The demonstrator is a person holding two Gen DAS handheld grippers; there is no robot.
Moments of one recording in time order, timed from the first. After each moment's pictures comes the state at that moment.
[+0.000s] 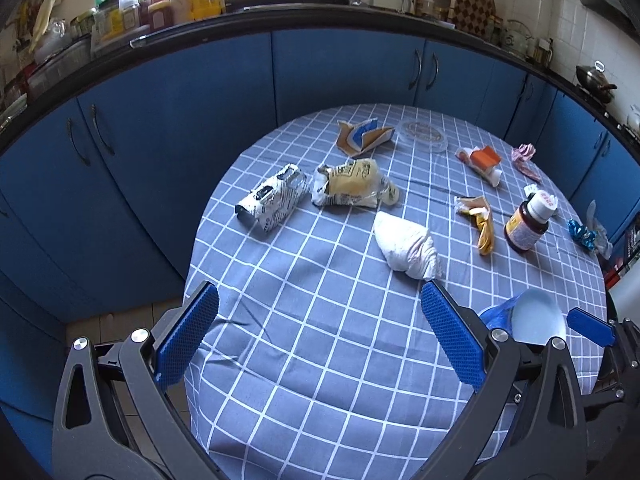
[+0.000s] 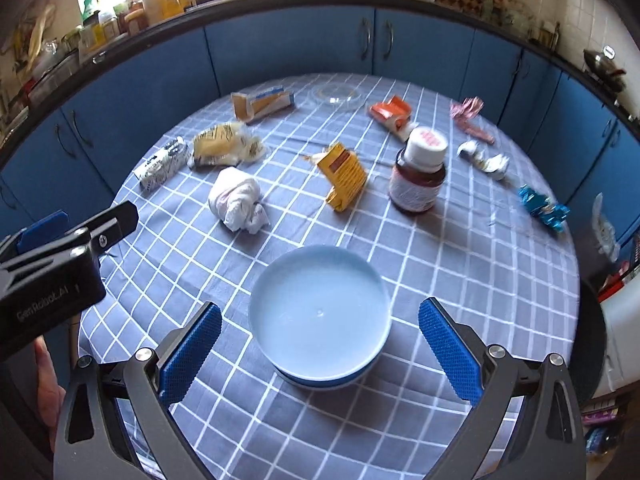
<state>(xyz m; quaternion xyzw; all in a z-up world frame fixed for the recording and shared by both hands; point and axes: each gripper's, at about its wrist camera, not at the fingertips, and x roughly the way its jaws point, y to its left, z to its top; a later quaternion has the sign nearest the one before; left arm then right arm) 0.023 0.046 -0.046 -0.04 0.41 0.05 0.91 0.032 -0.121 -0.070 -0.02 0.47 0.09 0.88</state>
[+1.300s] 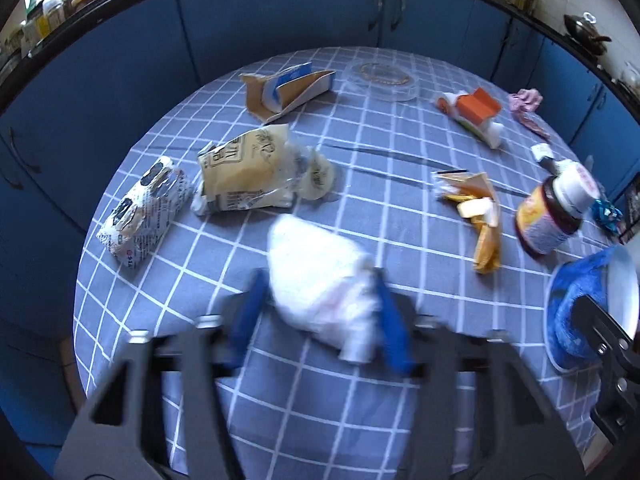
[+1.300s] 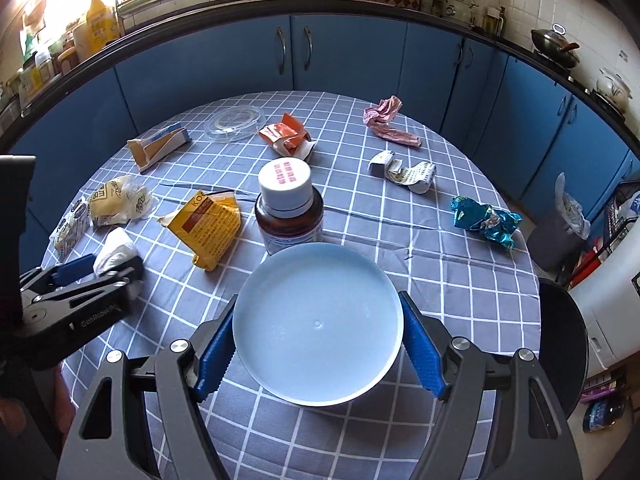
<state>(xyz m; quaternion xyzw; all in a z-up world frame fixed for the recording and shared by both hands) 0.115 -0.012 -0.097 0.00 0.48 -0.01 0.88 0.077 -0.191 -0.070 0.00 0.44 -0.01 0.90</state>
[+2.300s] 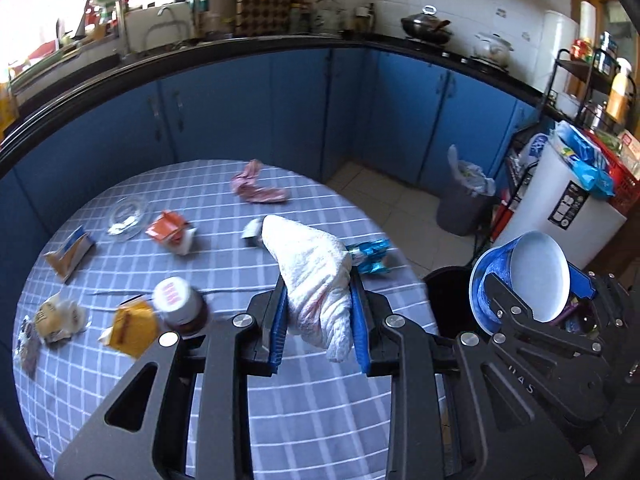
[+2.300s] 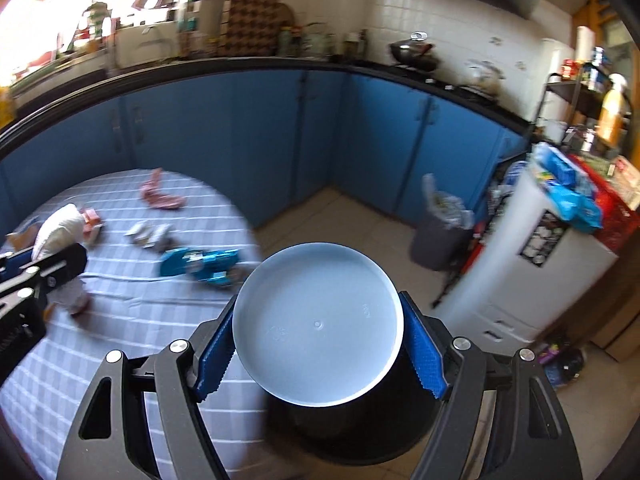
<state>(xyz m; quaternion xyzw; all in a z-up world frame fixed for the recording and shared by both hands) 0.081 -0.231 -0.011 0.06 0.36 -0.23 0.90 0.017 -0.384 -0.025 0.01 0.35 -0.23 0.91</state>
